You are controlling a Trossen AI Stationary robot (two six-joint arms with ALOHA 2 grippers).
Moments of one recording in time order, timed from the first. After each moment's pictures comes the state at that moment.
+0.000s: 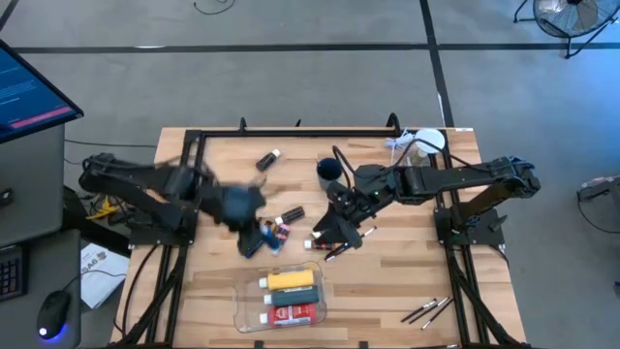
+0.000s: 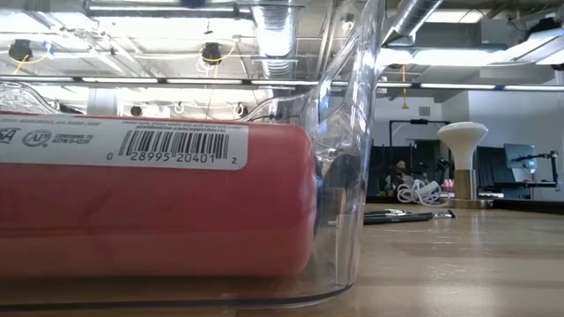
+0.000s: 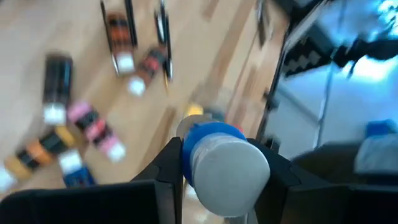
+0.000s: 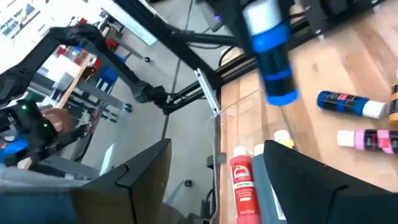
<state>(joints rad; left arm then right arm) -0.28 1.29 1.40 -0.95 0.00 -0.83 0.14 1.48 1.35 -0.25 -0.34 0.67</state>
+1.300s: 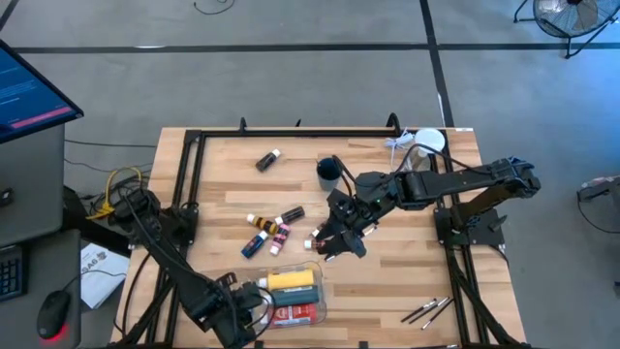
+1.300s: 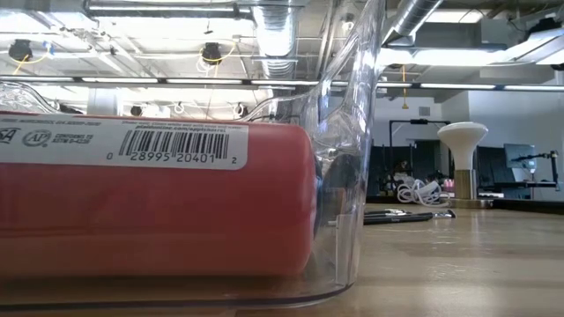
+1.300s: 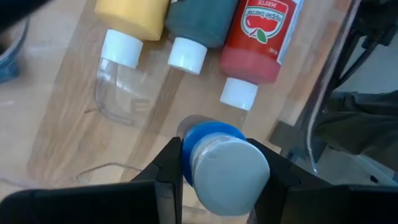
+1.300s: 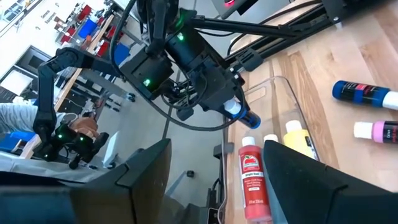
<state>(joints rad) -0.86 1.79 1.39 -0.96 -0.21 -1.29 0.18 1.48 1.35 -0.26 -0.34 0.66</state>
